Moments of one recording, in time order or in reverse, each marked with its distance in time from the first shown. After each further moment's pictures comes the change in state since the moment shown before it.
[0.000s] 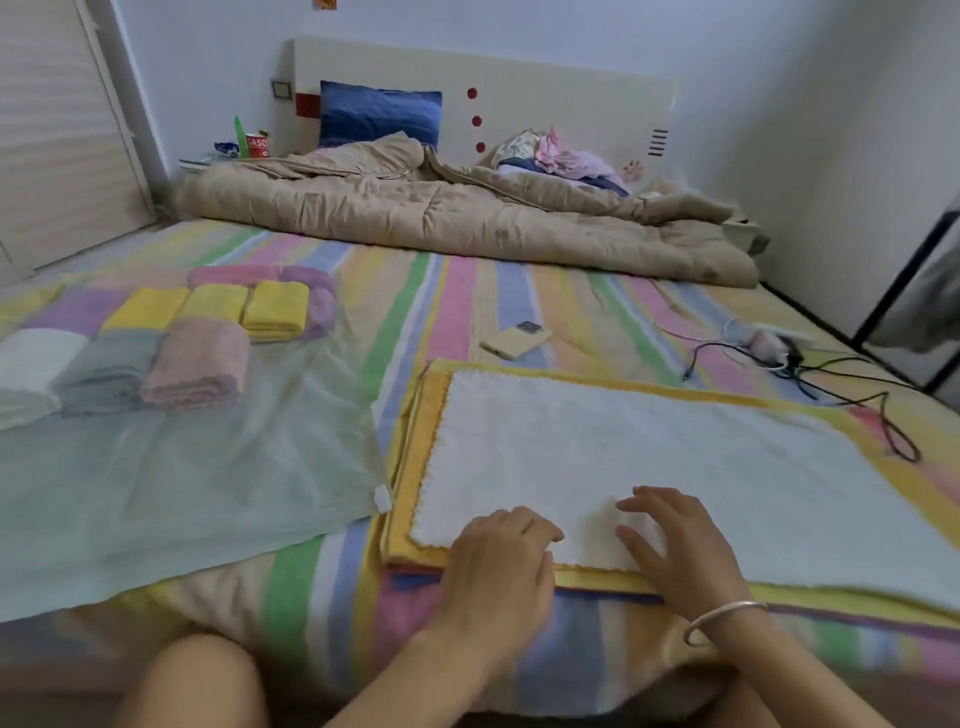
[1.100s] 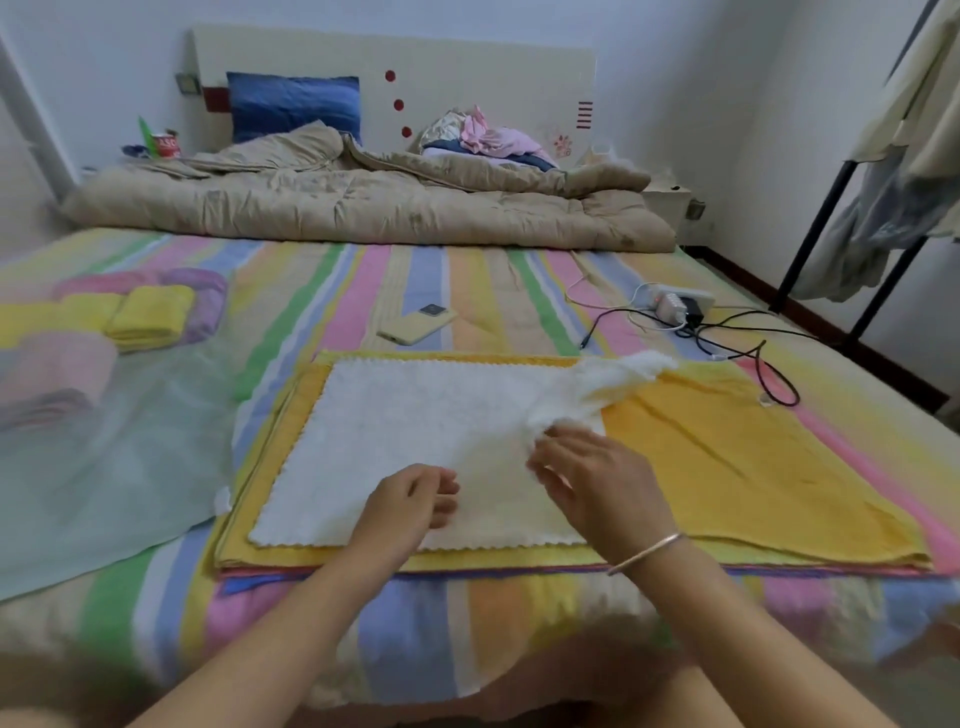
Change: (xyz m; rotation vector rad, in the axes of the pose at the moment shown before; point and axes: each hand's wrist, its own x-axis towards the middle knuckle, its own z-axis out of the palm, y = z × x) left_hand 0.061 0.036 0.071 -0.773 -0.083 -0.604; right_hand 0.001 0.055 -0.069 -0.097 0.299 -0.466
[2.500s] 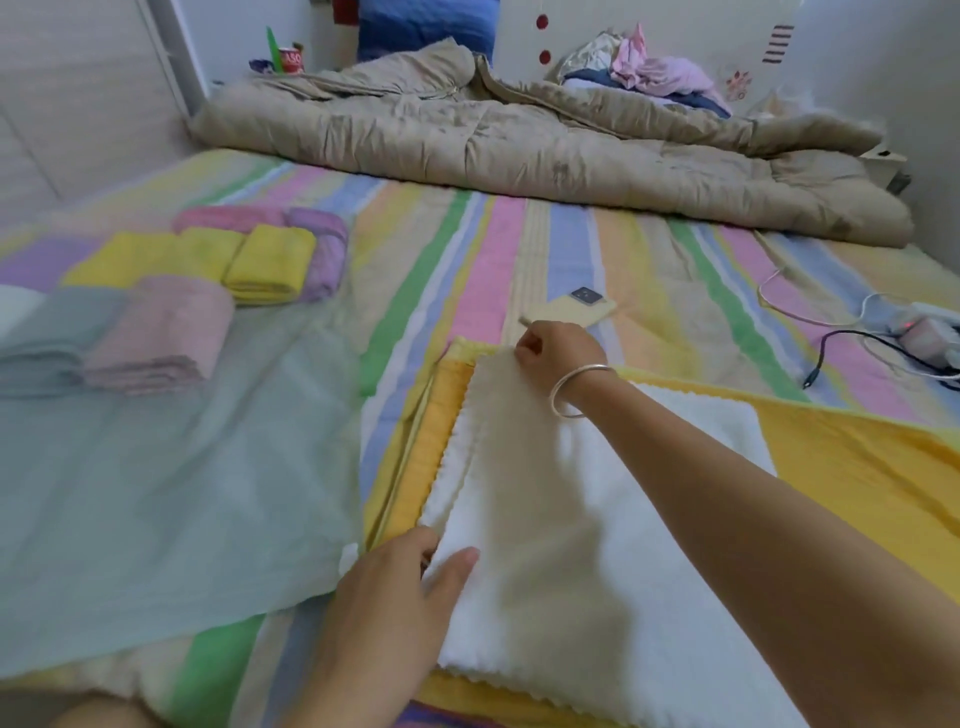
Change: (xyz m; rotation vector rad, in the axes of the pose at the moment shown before) left_hand 0.017 -0.029 -0.121 0.571 0.279 -0.077; right_hand 0.264 -0.035 0.227 0.212 -0.426 0.339
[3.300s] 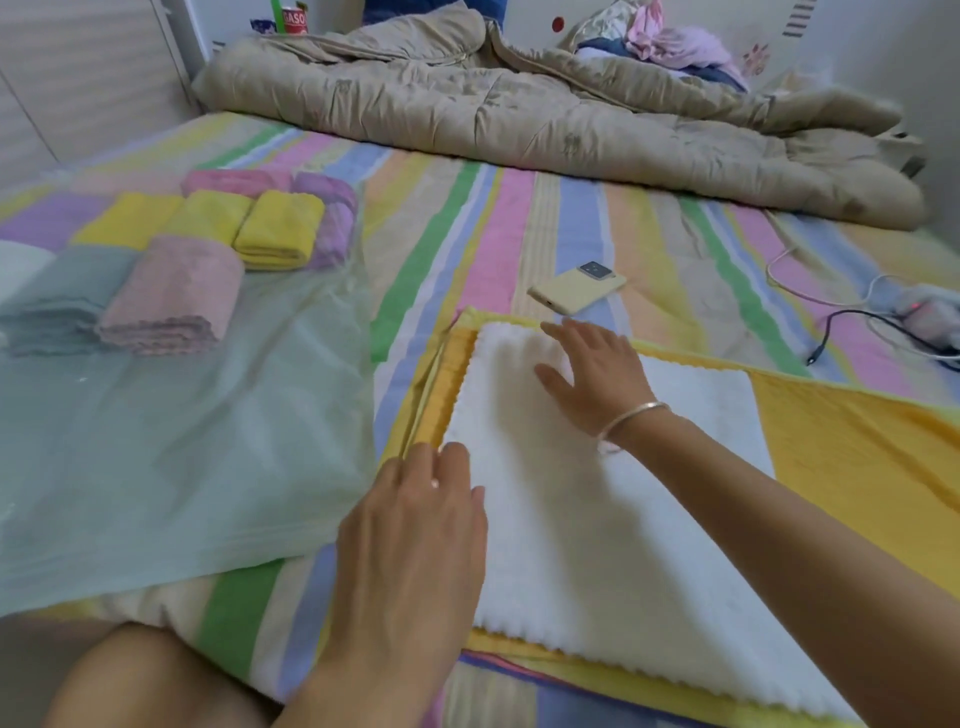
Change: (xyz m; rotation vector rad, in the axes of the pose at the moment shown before) left_hand -0.015 0.018 -0.017 0.415 0.398 0.396; right_hand -0.071 0.013 -0.001 -0.186 -0.008 -0.126
